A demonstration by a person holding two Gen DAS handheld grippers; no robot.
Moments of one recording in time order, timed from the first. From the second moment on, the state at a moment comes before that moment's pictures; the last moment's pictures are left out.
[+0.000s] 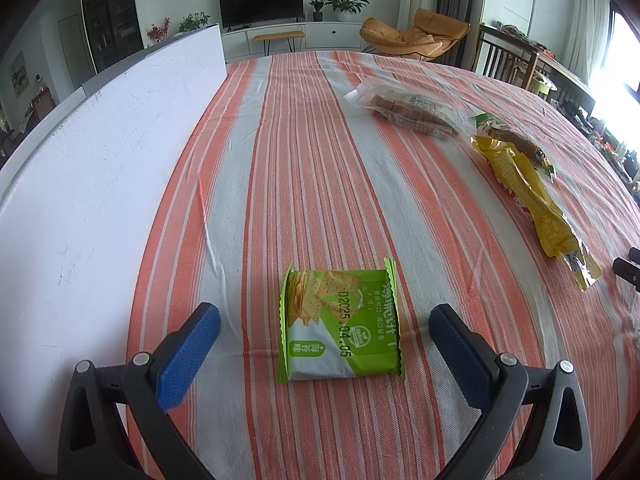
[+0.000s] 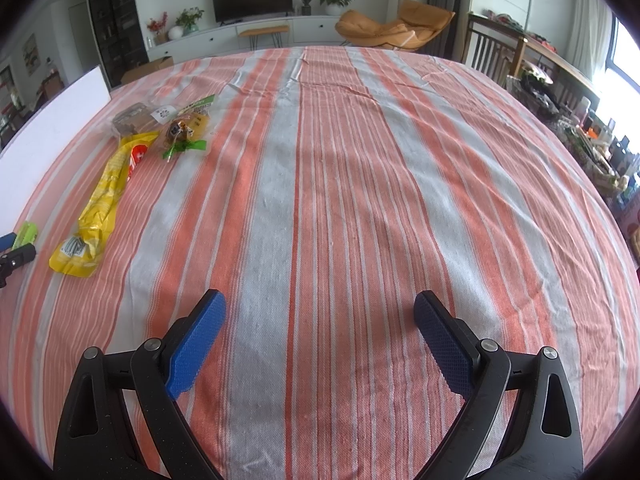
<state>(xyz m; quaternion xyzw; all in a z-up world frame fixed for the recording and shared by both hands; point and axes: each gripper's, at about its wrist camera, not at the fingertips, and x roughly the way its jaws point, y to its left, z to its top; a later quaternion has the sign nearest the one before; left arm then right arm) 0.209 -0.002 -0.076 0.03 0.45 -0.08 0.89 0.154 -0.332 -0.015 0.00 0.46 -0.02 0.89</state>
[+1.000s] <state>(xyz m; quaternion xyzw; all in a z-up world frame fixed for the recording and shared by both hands) 0.207 0.000 -0.075 0.03 0.45 -0.08 0.89 0.158 -0.237 -0.005 -0.05 0.51 0.09 0.85</state>
